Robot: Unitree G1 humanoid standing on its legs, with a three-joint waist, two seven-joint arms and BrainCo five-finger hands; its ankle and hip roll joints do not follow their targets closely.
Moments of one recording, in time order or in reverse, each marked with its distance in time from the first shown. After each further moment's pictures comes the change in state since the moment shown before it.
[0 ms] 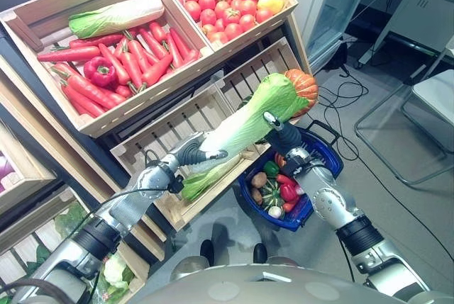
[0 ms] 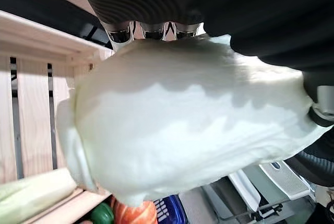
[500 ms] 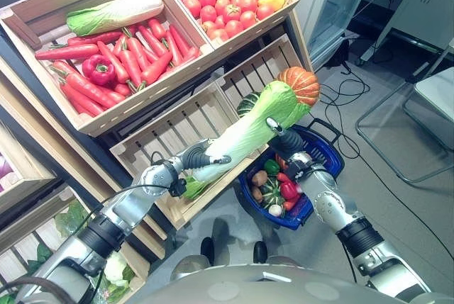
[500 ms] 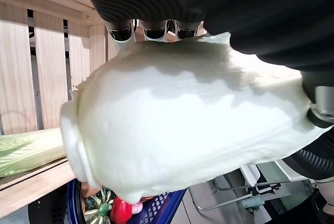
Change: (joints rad) left arm -0.022 -0.010 -0.016 -0.003 -0.045 0.117 -0.102; right arm 0.016 0.007 0.008 0.086 -0.032 -0.043 0.038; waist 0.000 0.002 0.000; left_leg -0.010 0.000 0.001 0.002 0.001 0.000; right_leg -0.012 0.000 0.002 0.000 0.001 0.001
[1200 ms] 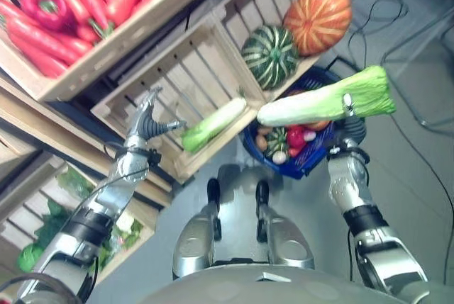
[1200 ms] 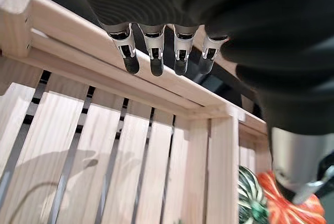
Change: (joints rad) left arm -0.147 0.002 0.209 0.157 0.040 -0.035 0.659; right arm -0.254 0.025 -0.326 0.358 -0.064 -0.382 -0.475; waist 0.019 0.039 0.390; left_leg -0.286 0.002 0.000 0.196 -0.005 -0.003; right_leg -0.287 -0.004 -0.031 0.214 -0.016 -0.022
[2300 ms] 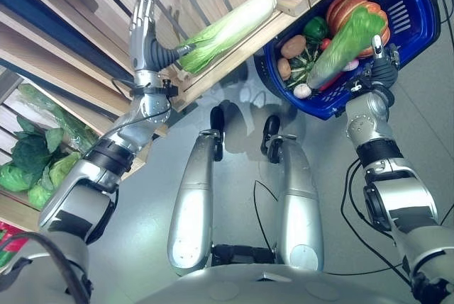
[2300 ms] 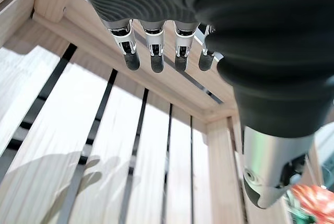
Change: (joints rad) left arm -0.467 -0.064 -0.172 0.355 0.042 -0.121 0.373; right arm -0.392 -0.113 0.070 0.345 0.000 0.201 -0.084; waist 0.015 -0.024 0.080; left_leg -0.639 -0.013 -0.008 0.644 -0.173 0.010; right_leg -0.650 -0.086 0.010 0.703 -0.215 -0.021
